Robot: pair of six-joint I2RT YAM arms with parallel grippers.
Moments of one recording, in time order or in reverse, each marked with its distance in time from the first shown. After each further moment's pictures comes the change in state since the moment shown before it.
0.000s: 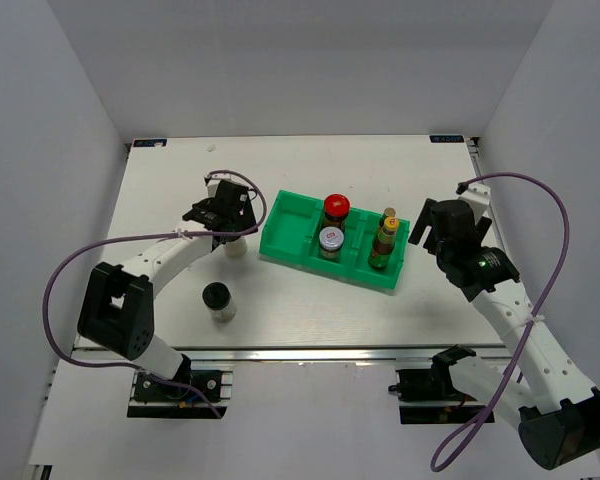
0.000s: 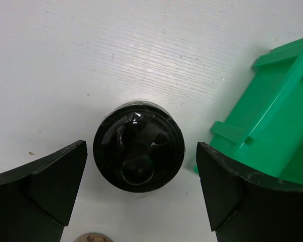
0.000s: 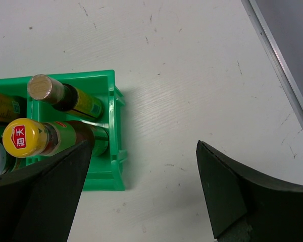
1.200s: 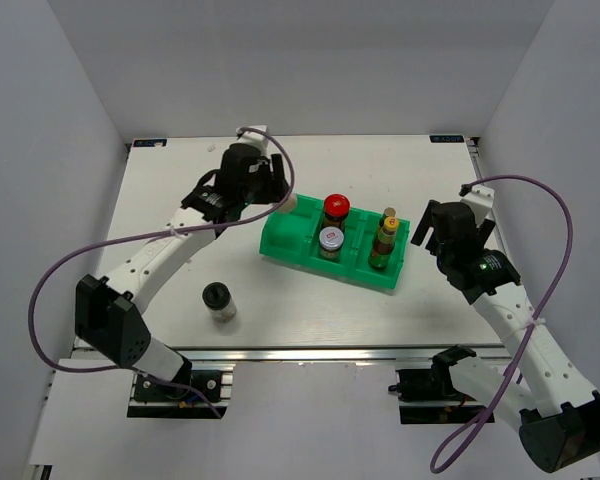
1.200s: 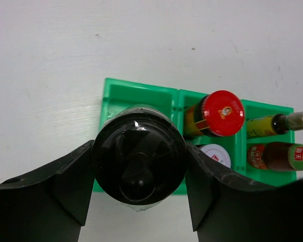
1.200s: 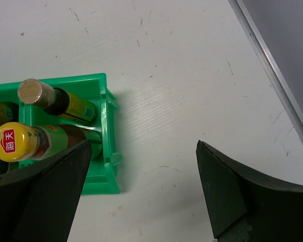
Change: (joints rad) left arm -0.103 -0.057 0.276 0.053 0.269 0.162; right arm 0.000 -0.017 -0.014 0.000 0.037 0.005
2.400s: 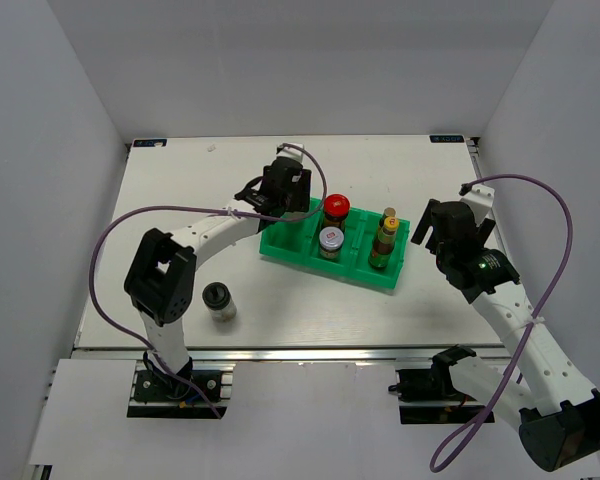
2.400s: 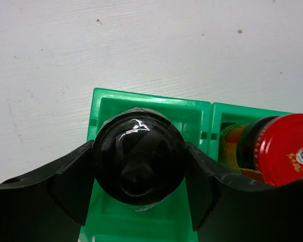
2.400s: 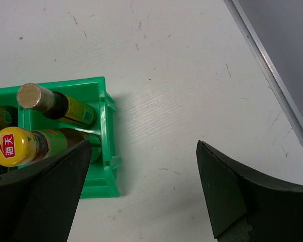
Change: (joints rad) left arm -0.101 0.369 0.081 0.173 -0.156 0.084; right arm 0.000 0.006 0.000 0.011 0.013 0.000
